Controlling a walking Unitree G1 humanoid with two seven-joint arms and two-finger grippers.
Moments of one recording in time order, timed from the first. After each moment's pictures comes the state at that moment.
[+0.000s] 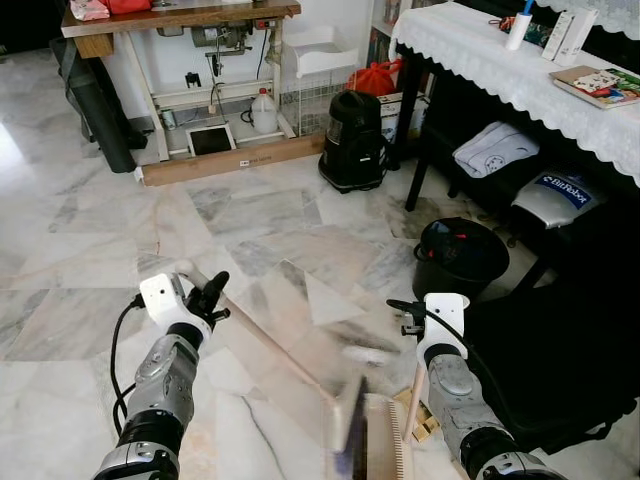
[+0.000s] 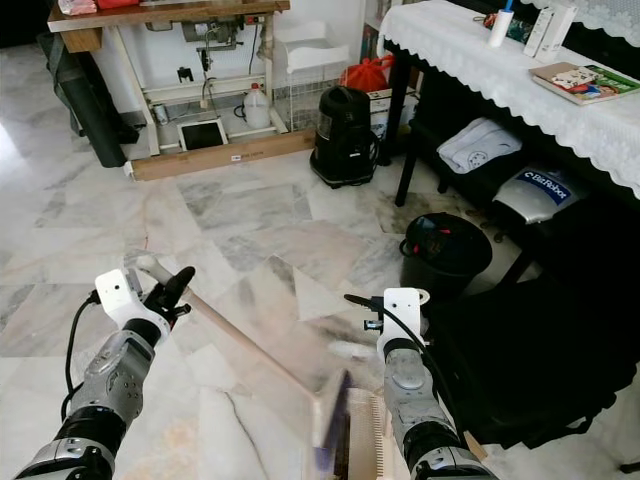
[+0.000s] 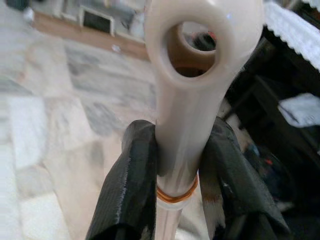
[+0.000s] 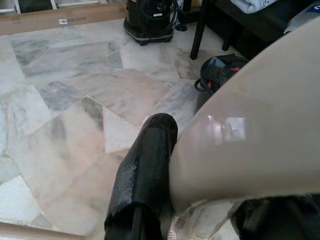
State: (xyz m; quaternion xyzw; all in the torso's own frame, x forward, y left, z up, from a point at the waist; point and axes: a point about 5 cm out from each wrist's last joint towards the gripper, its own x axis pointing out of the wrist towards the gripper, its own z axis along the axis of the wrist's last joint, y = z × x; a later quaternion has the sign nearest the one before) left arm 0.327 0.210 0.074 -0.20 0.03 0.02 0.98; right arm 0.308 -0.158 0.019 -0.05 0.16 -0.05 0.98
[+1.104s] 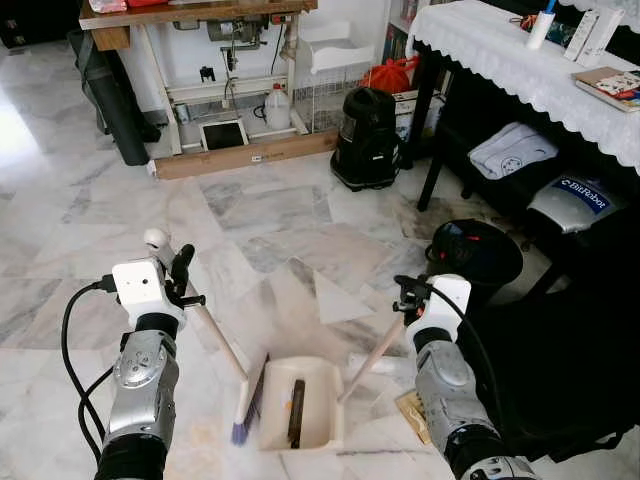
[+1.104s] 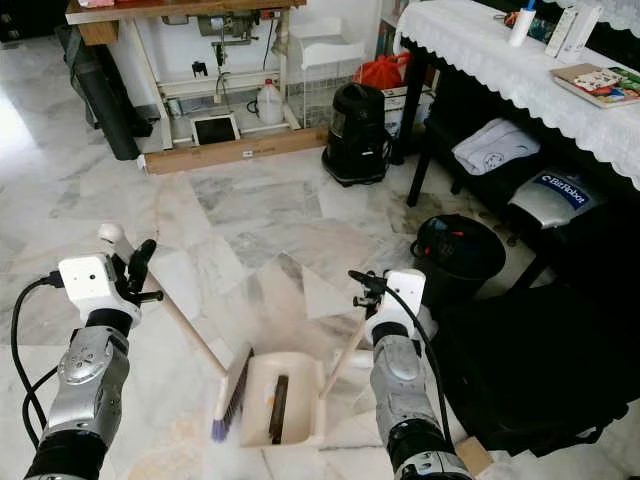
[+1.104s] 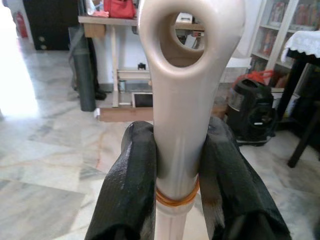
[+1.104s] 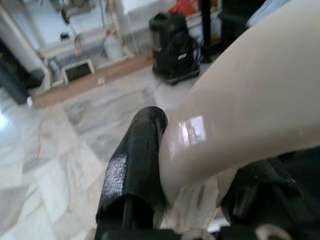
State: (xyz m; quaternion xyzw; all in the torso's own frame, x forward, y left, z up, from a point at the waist) left arm 0.307 0.217 0.113 -0.02 -0.09 0.07 0.99; right arm 0.321 -0.146 0.057 0.08 0.04 -0.03 1.00
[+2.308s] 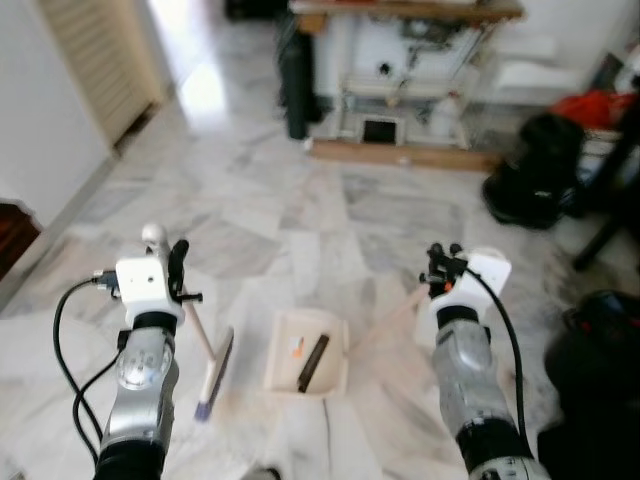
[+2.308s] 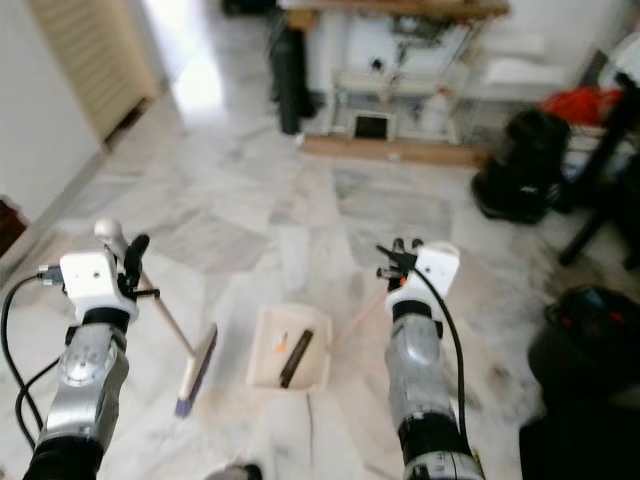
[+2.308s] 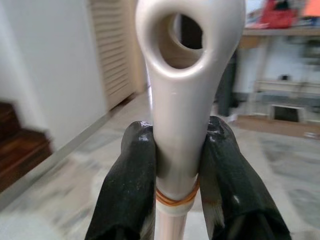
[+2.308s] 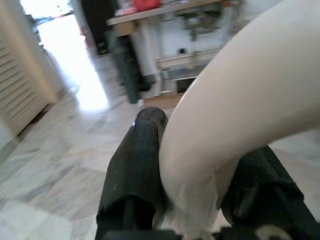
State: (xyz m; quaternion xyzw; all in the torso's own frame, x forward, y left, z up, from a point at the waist) left arm 0.302 0.214 0.121 0.04 -0.11 0.09 0.99; right arm 0.328 -0.162 0.097 0.08 -0.04 -0.07 0.99
